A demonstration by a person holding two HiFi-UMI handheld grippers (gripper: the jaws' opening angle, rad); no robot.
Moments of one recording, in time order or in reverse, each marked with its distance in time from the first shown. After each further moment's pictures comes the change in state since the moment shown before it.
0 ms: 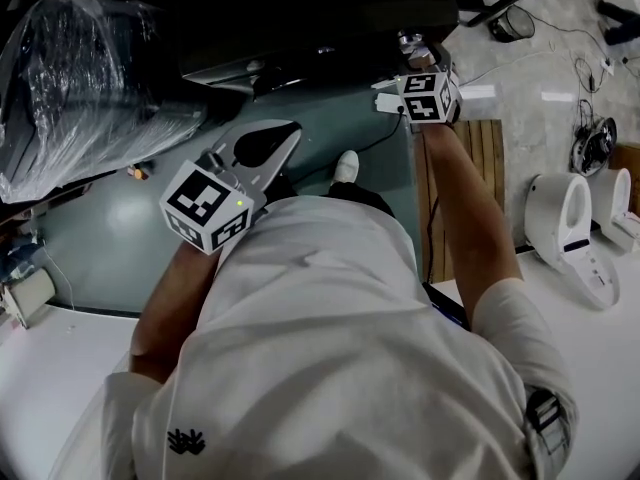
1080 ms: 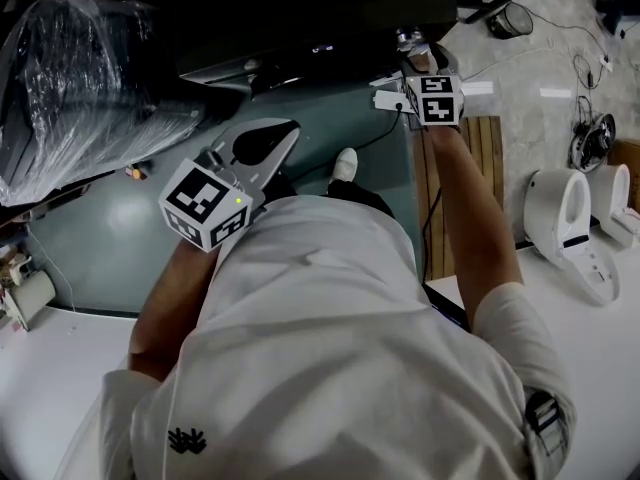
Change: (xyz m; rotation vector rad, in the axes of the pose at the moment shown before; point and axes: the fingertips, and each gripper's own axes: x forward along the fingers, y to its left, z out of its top) left arm 0.001 0.003 -0.005 -0.002 0.010 -0.010; right arm -0.015 -0.004 -0.005 0.158 -0.015 0.076
